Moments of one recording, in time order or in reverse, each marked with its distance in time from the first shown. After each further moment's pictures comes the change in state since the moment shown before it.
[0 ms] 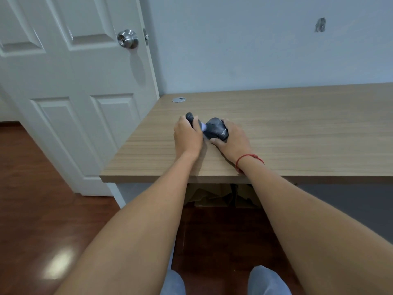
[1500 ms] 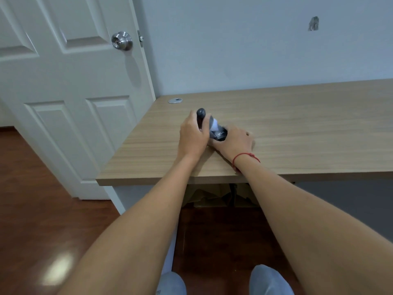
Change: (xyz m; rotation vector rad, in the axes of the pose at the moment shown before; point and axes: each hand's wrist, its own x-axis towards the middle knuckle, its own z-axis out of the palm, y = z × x) left_hand -0.006 0.007 0.006 -0.096 -0.080 0.232; right_hand -0.004 -0.008 -0.008 -0.201 0.058 0.107
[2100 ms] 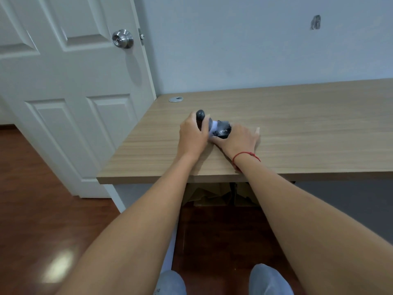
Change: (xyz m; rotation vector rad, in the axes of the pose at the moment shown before) left_hand 0.001 -0.005 0.001 0.037 -0.072 -0.042; right_hand 0.003 0.000 0.001 -0.110 0.054 0.105
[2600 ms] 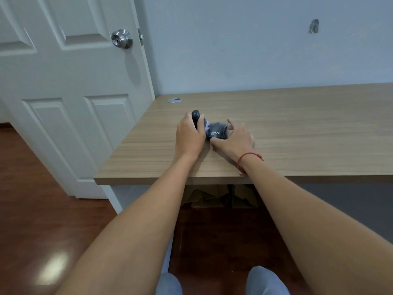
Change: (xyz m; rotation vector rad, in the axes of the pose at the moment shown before) left_hand 0.005 -0.004 0.001 0.020 0.072 -0.049; right_hand -0.002 0.008 -0.002 0.326 -0.095 -0.015
